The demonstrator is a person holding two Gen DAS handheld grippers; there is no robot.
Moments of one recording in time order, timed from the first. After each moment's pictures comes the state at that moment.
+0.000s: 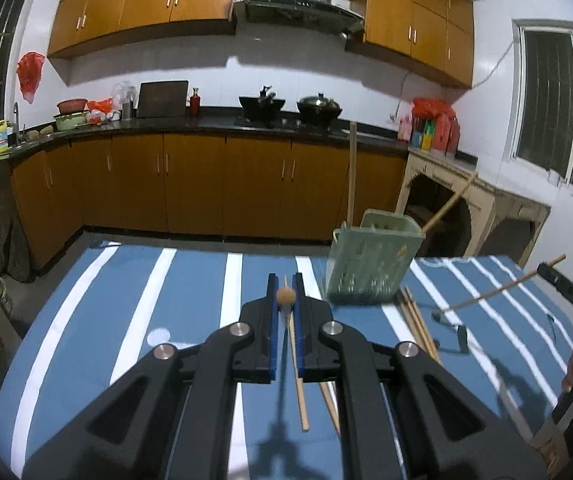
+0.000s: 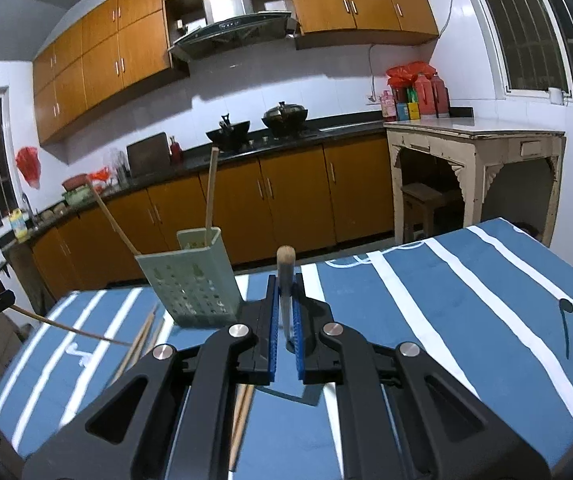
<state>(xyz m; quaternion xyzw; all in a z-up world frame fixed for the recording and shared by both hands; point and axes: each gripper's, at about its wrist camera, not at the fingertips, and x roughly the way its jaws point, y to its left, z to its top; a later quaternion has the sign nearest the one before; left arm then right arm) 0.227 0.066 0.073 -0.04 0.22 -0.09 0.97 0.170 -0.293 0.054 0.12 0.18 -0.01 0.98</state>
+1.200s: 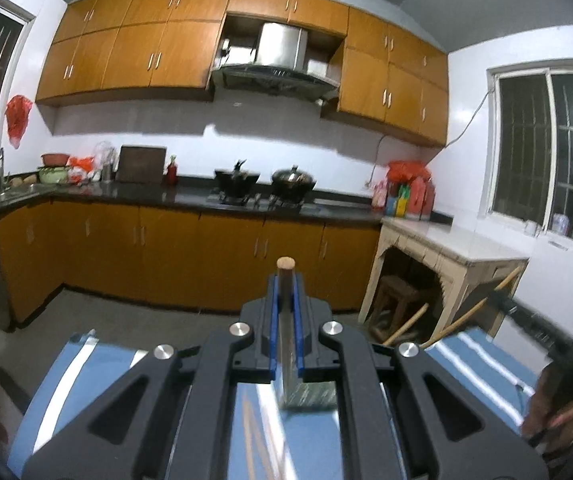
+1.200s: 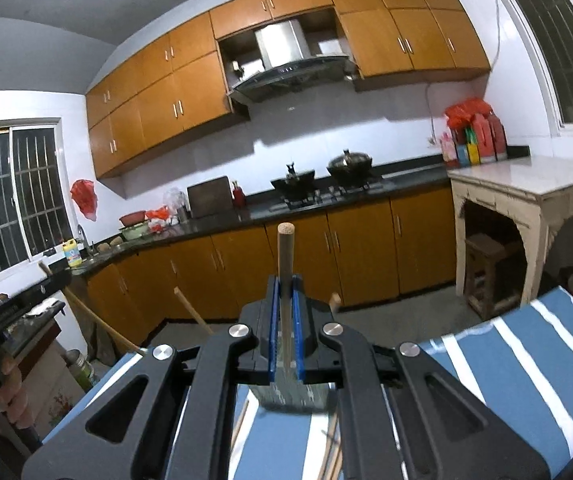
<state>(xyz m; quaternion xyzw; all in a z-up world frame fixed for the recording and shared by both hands) 0.247 0.020 0.218 -0.05 0.10 -0.13 0.98 0.206 -0.259 0.169 0.12 0.09 0.09 0.98</state>
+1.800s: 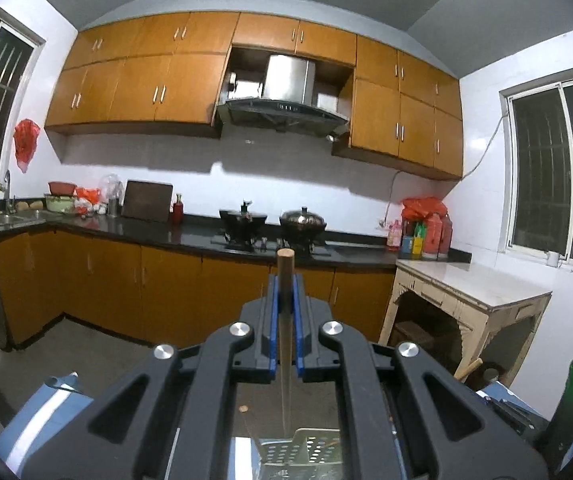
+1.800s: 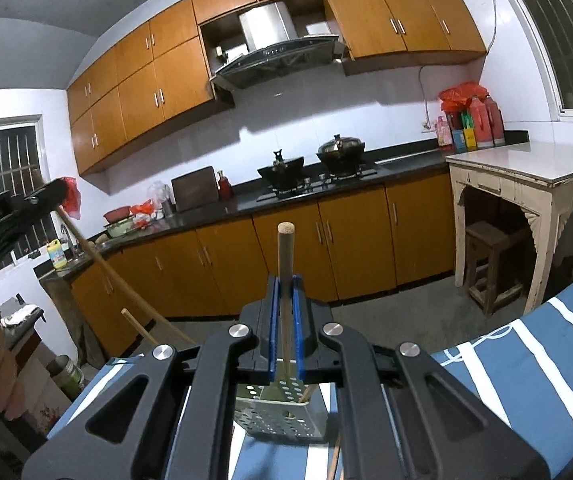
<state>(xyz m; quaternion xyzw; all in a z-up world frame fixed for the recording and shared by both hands) 0.340 -0.061 0.241 -0.05 0.05 -0.09 0.99 0.280 -0.253 0.142 0.13 0.13 0.07 0.98</state>
